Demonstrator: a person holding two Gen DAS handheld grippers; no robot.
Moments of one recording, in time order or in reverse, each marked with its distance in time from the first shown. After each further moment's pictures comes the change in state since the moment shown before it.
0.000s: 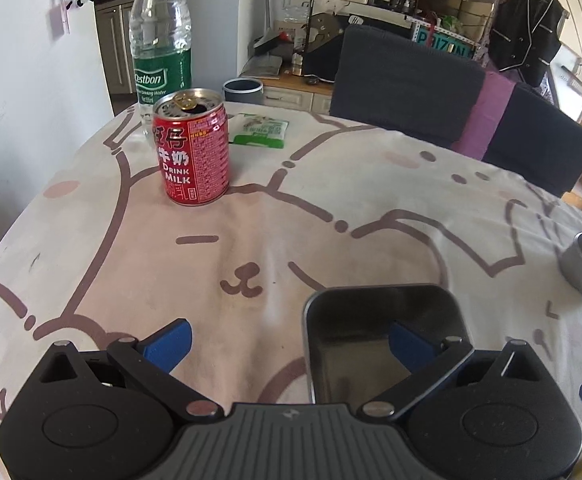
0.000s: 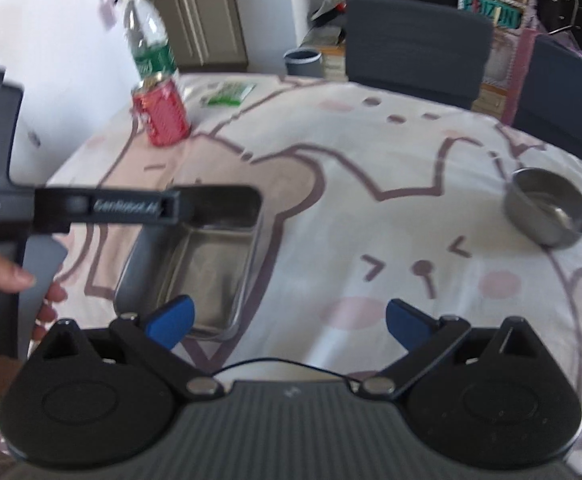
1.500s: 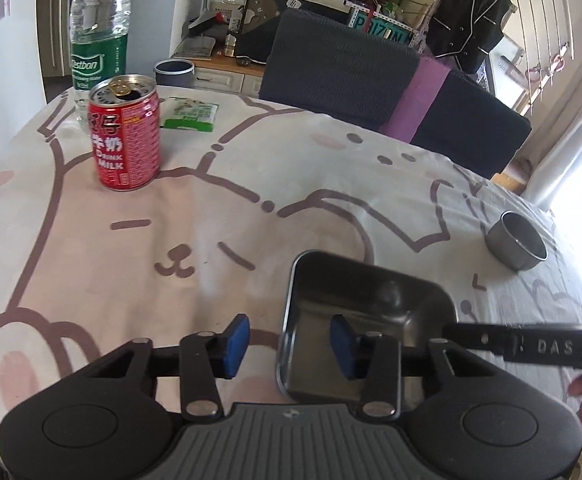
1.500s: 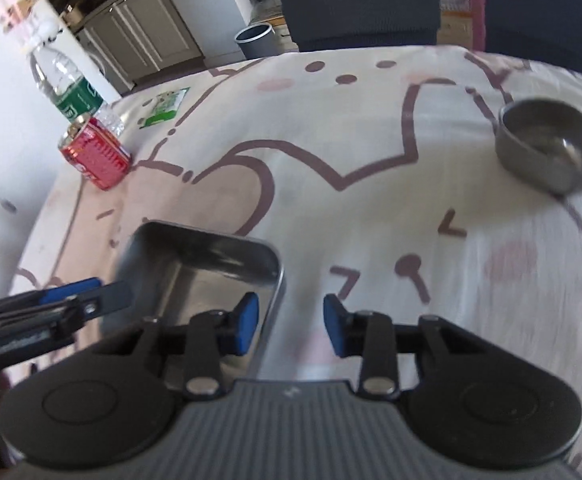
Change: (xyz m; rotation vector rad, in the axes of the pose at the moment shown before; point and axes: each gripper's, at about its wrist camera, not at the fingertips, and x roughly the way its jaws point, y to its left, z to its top) left arm -0.013 -0.001 -0.001 0.029 0.063 -0.251; right arm 0.031 -0.058 0.024 0.297 0.074 0.052
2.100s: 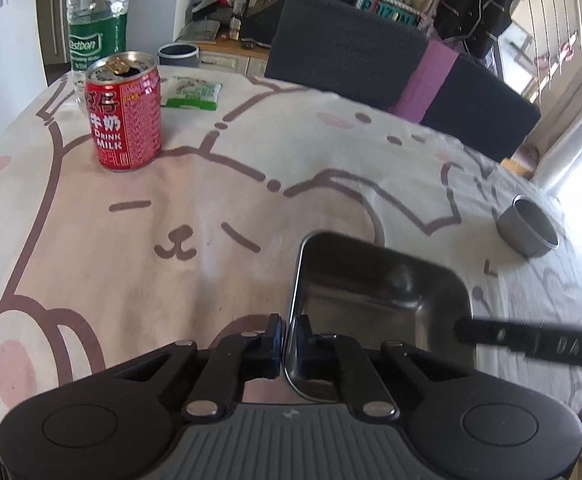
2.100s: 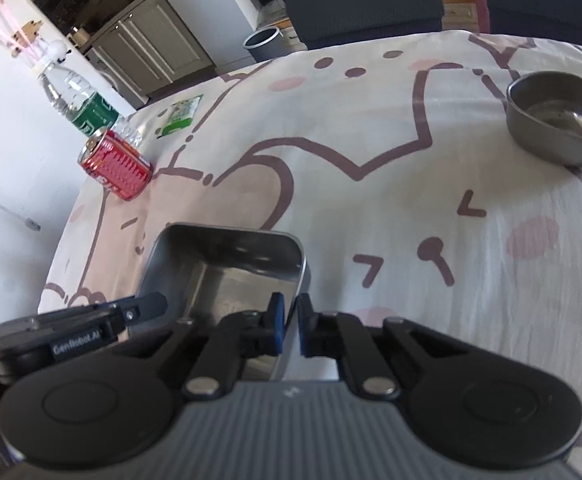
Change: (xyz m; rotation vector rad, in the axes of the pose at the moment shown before) left arm 0.008 0.005 -0.003 -0.011 0.046 0.018; right arm -0.004 -0.001 -0.004 0.043 -0.004 0.082
